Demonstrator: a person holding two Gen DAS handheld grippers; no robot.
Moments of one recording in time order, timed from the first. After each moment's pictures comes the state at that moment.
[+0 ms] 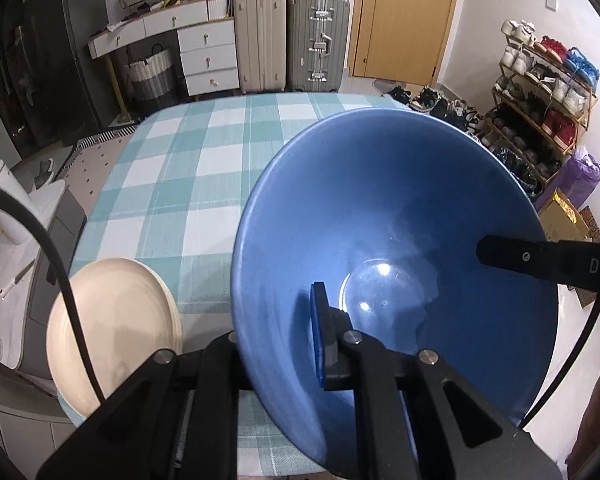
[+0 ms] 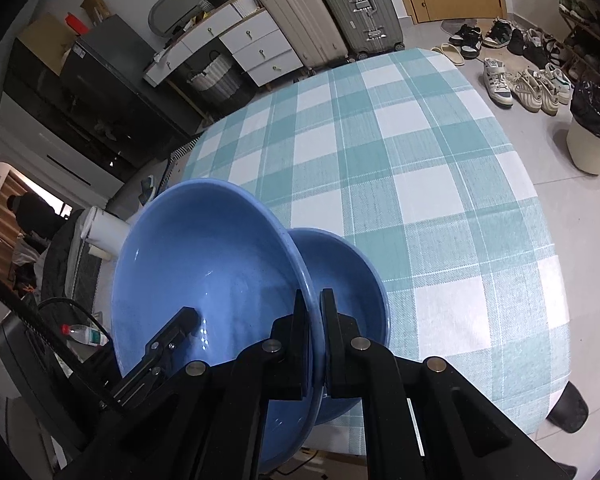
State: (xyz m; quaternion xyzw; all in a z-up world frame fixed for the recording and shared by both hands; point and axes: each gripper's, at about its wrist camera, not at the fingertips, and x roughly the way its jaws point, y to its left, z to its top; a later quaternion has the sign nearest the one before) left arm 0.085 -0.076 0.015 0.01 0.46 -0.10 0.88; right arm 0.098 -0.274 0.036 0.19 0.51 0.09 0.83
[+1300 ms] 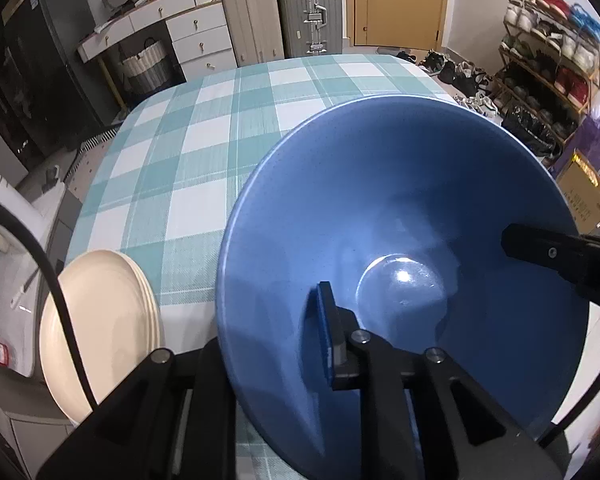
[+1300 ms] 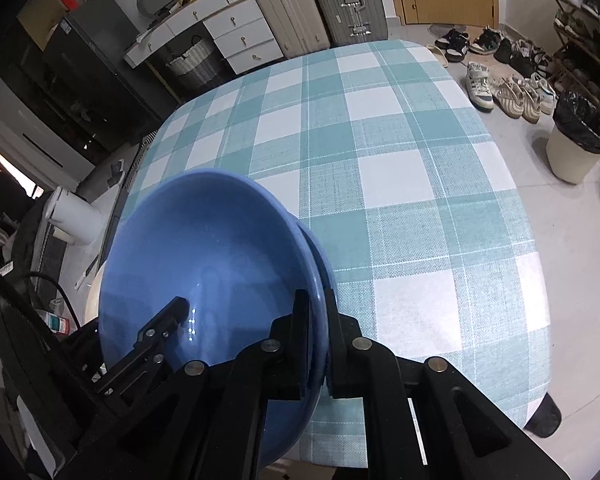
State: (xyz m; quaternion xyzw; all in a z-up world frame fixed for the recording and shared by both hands) left arm 0.094 -0.107 -0.023 0.08 0.49 -0.08 0.87; right arm 0.096 -0.283 0.000 0.14 0.52 0.05 0.84
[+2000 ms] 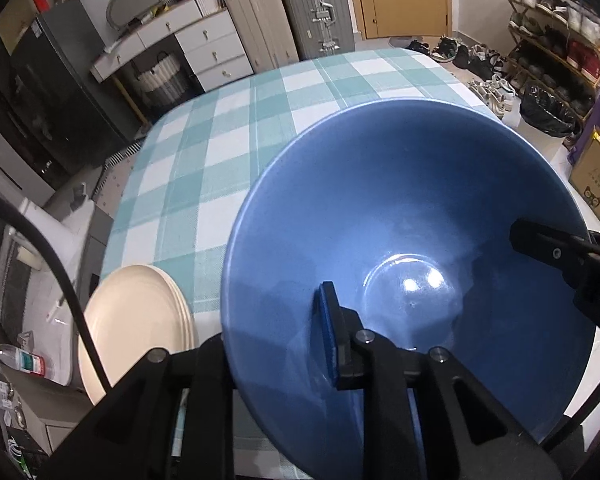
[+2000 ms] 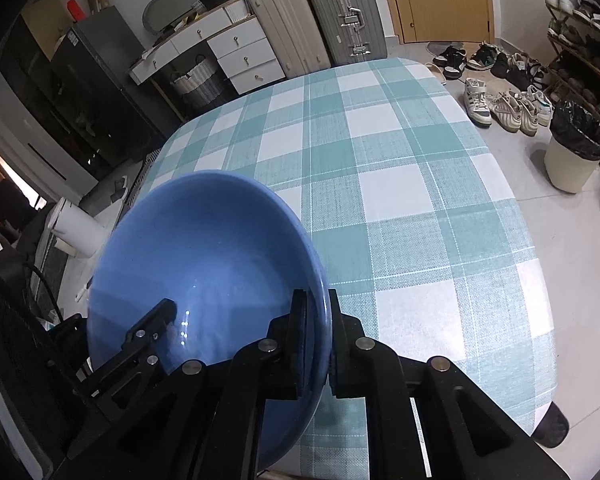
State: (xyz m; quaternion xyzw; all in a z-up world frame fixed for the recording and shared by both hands) left arm 0.096 -0.115 -0.014 0.13 0.49 -0.04 0.86; right arm 0.089 -0.283 -0.003 0.14 0.49 0.05 0.86
